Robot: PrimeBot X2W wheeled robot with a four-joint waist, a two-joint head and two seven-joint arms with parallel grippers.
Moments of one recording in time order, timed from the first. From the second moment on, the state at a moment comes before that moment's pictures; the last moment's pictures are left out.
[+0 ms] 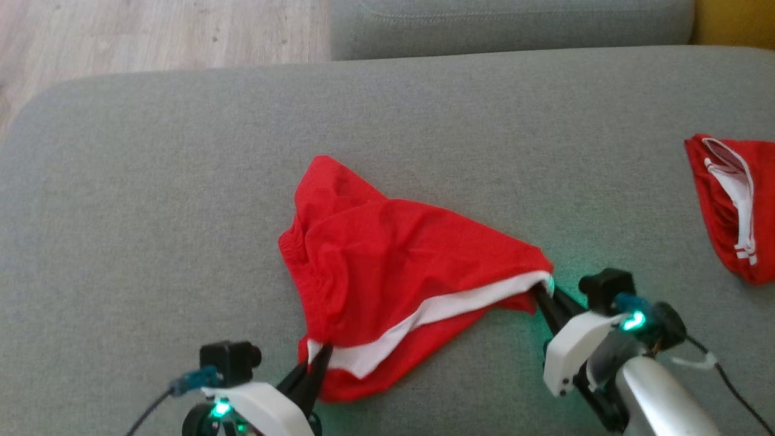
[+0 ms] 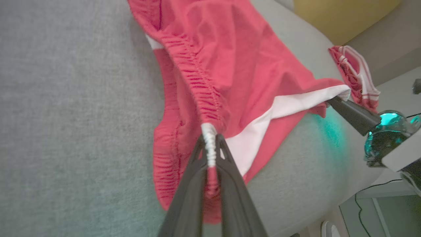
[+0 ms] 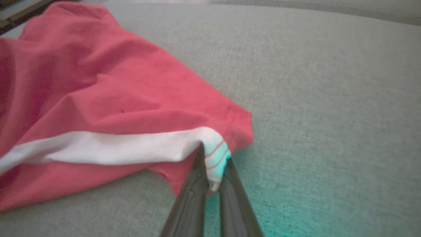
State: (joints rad) left arm 0.10 0.11 -0.32 0.03 -0.57 -0.11 0.43; right arm -0.20 -0.16 0.34 0.49 0.20 0.12 0.06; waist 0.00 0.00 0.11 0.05
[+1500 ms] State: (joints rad) left arm -1.34 0.10 -0.19 0.31 -0.67 -0.08 0.30; right arm -1.21 -0.33 0.10 0.17 0.63 0.12 0.40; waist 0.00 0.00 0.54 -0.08
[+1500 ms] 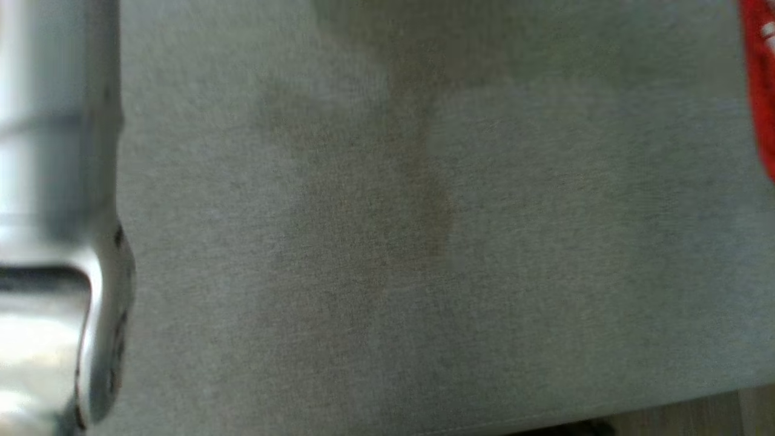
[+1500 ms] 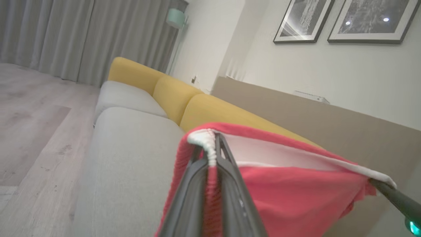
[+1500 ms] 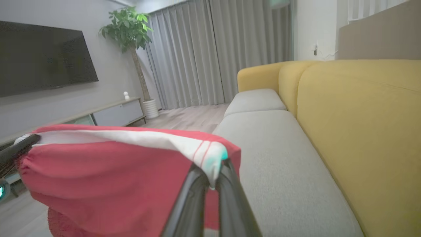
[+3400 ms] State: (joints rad) left arm -0.48 0.08 -0.61 0.10 -1.11 0.10 -0.01; right arm -0.65 -0.83 0.33 -0.08 0.86 0.12 0.72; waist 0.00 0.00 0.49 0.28
